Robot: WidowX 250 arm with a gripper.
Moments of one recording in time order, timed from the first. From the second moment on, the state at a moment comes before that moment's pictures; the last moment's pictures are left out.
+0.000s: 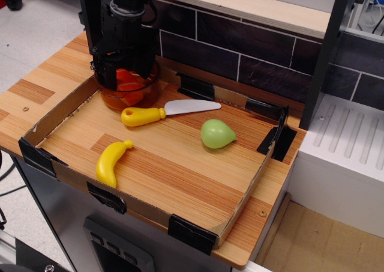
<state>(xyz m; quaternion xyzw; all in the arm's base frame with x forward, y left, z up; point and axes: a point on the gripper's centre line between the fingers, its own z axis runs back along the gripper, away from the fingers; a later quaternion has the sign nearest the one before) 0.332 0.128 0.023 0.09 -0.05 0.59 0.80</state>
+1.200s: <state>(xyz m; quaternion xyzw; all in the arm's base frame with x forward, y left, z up) 0.335 0.139 0.097 0.02 -0.17 0.65 0.74</state>
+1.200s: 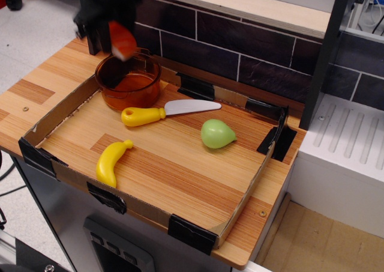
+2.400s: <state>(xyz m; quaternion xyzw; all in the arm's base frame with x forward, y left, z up) 0.246 0.004 0.055 0.03 -0.02 0.43 0.90</state>
